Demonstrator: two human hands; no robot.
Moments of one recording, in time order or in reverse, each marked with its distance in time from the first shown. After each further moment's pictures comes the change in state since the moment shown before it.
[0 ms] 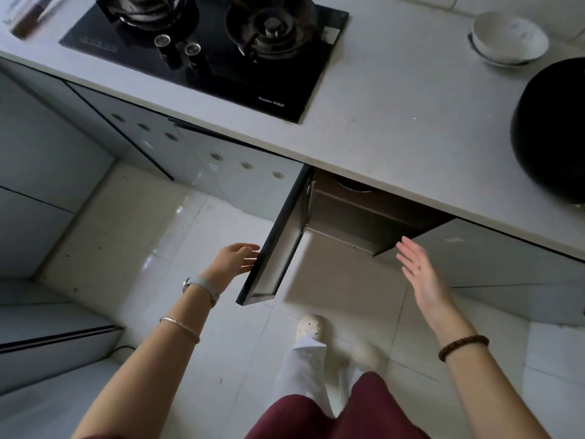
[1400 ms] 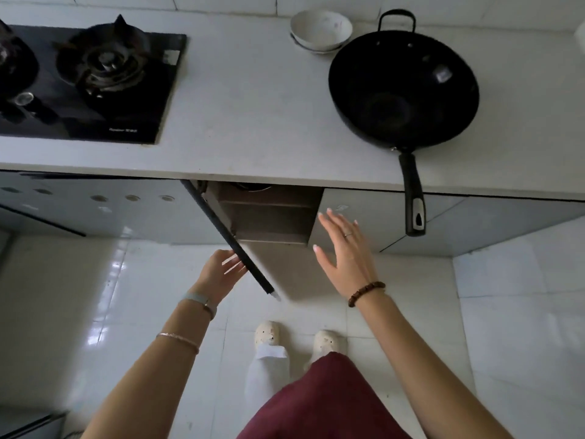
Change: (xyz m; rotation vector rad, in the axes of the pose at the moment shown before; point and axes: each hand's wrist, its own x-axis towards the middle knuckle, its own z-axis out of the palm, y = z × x) left_hand -0.031 0.004 0.218 -0.526 -0.091 -0.157; right_hand -0.045 0.017 -0.118 -0.996 0.235 -0.656
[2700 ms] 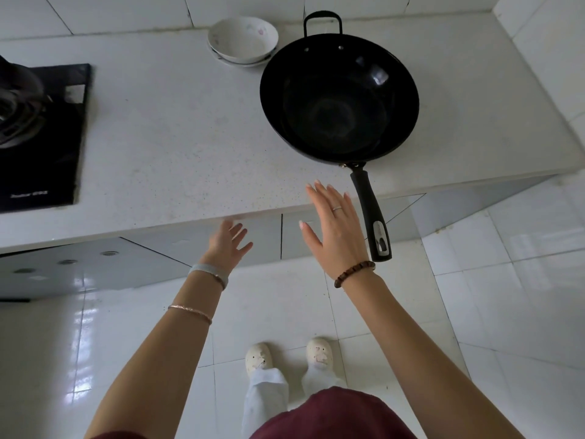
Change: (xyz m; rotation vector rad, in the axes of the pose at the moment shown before) left_hand 0.067 0.038 0.166 0.186 -0.118 0.009; right_hand 0.079 0.034 -0.050 -0.043 0.219 0.120
